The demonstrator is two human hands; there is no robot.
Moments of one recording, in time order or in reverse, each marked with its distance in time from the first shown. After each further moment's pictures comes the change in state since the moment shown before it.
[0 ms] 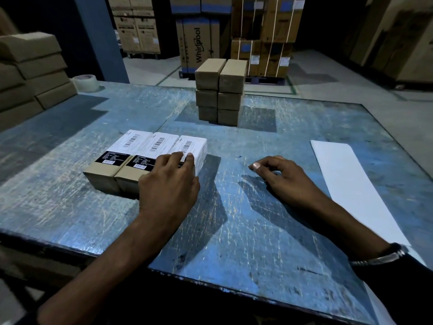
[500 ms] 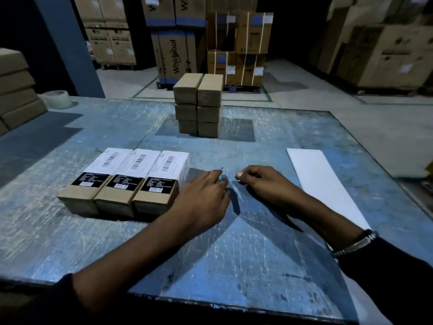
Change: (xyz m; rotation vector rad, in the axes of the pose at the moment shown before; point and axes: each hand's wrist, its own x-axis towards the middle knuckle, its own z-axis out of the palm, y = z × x) left_hand 0.036 0.060 0.029 -0.312 -0.206 0.437; right_hand 0.023 -0.008 -0.007 -0.179 -0.022 0.181
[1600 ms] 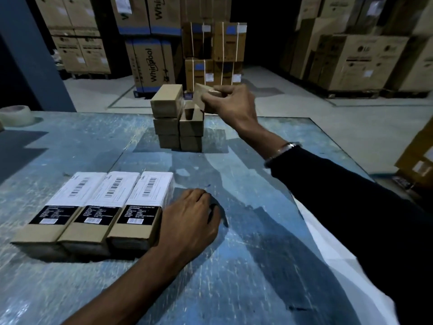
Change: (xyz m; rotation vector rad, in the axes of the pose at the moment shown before) left_hand 0.009 -0.009 0.021 -0.141 0.183 -0.083; right_hand 0.148 -0.117 -0.039 0.060 0.561 -0.324
